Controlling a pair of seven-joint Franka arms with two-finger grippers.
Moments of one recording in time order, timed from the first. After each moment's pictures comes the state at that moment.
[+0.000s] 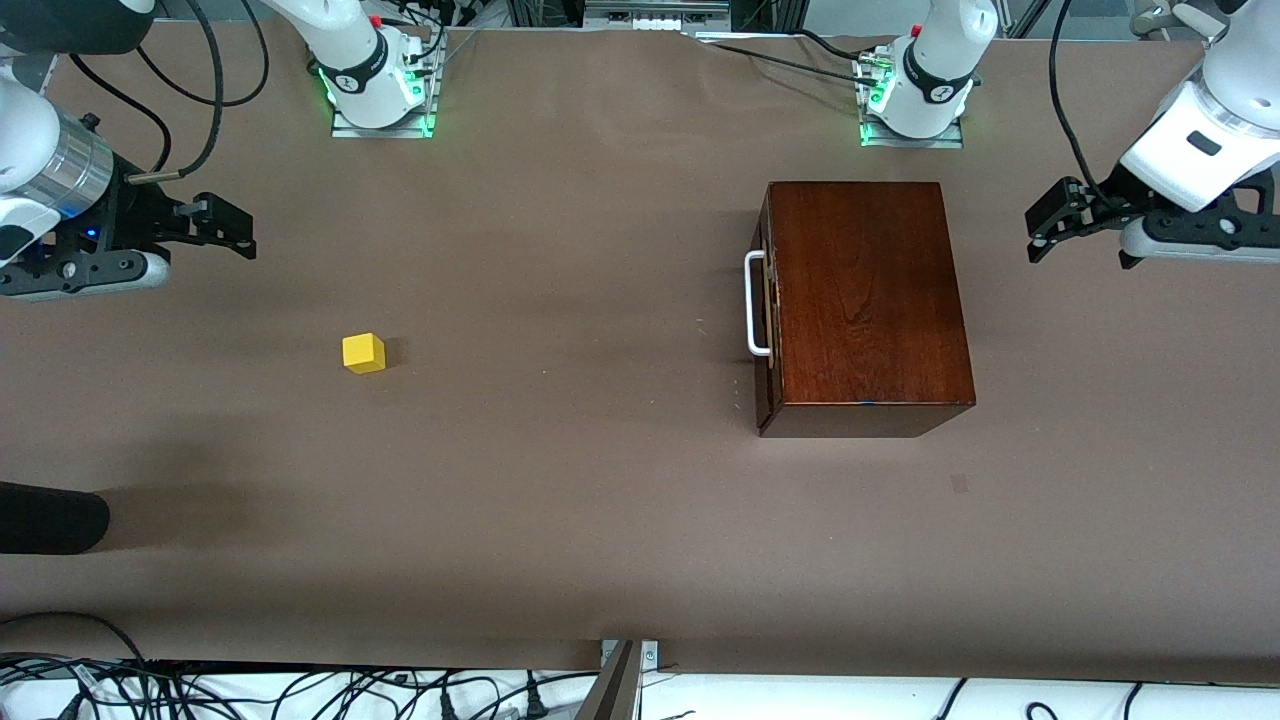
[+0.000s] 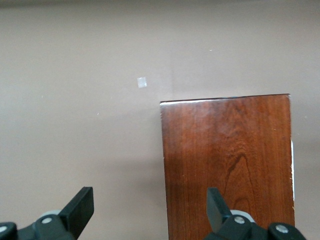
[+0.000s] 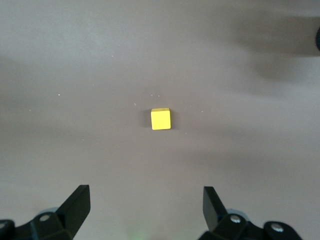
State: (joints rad) left arm -0.06 -0.06 -0.04 -1.69 0.02 1.69 -0.10; right arm 0.22 0.08 -0.10 -1.54 0.01 1.54 -0.02
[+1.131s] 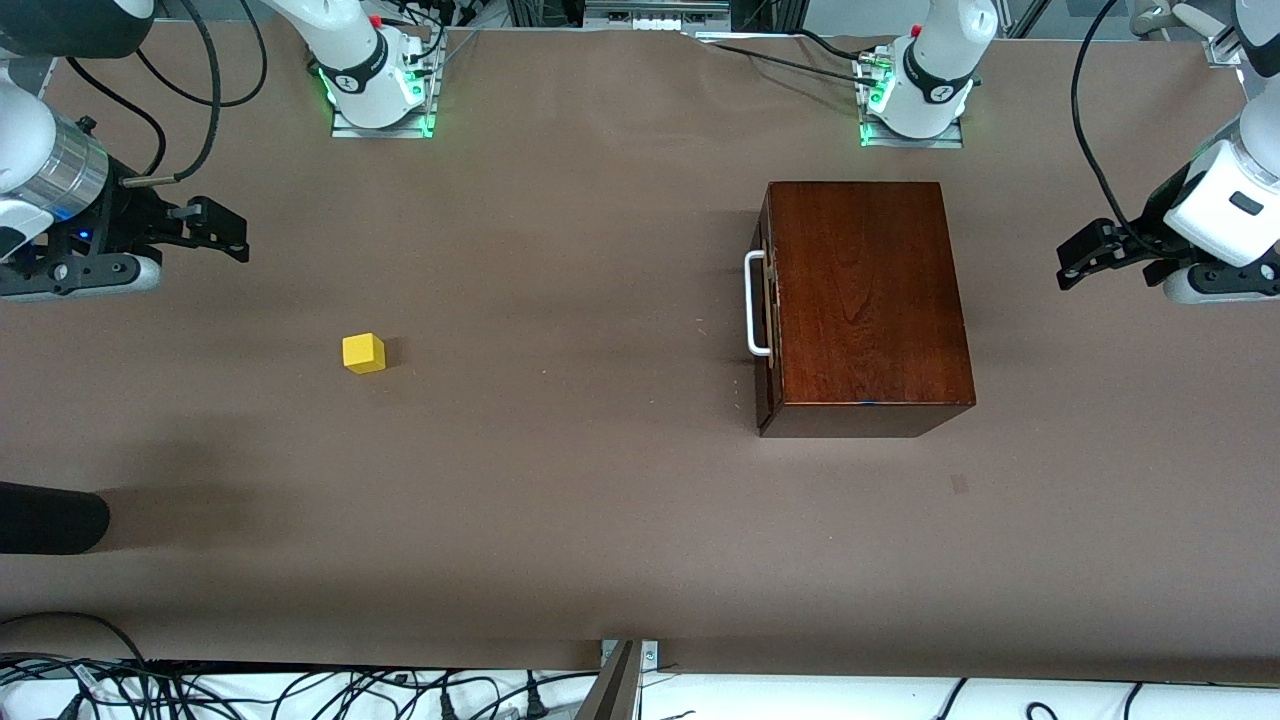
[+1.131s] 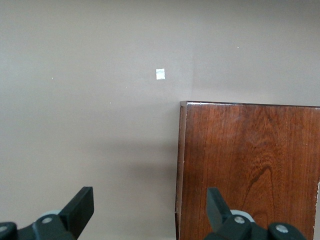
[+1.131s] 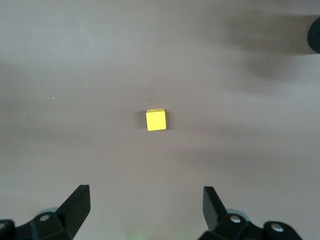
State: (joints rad) left arm -0.09 0.02 0.04 -1.65 0.02 1.66 -0.12; right arm 0.21 0.09 -0.11 -1.54 0.00 1.55 -0.01
